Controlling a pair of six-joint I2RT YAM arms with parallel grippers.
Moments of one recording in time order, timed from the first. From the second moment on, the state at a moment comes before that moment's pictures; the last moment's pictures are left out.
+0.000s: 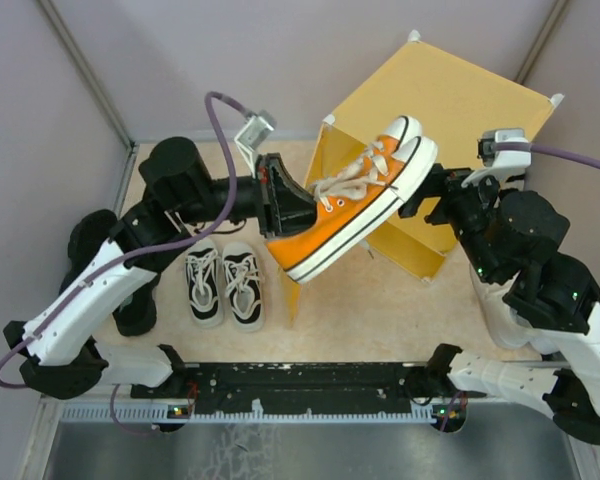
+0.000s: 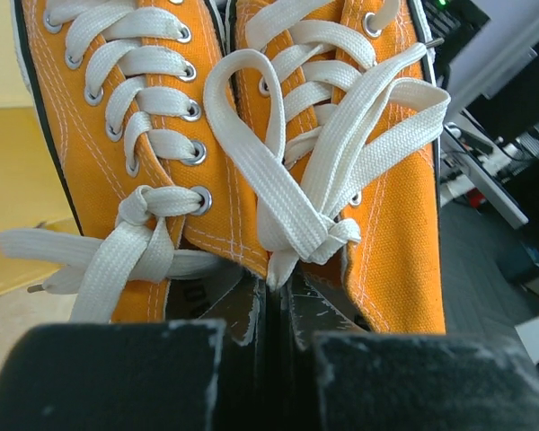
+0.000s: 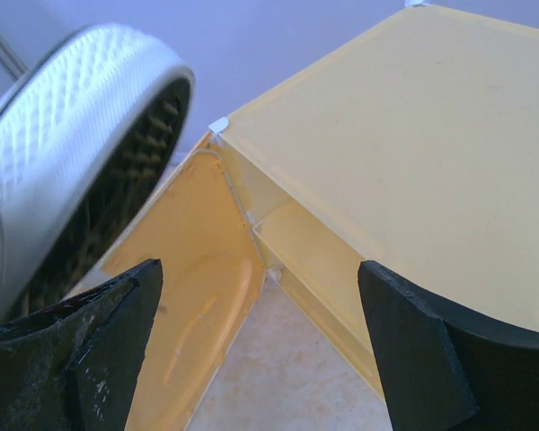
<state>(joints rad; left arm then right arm) -0.84 1.27 1.69 -0.28 0.62 -0.61 0.91 0.87 1.54 -0.66 0.66 0.18</state>
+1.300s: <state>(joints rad) -1.14 1.25 1.45 -0.44 -0.06 -0.49 0.91 0.82 1.60 -0.76 0.71 0.15</state>
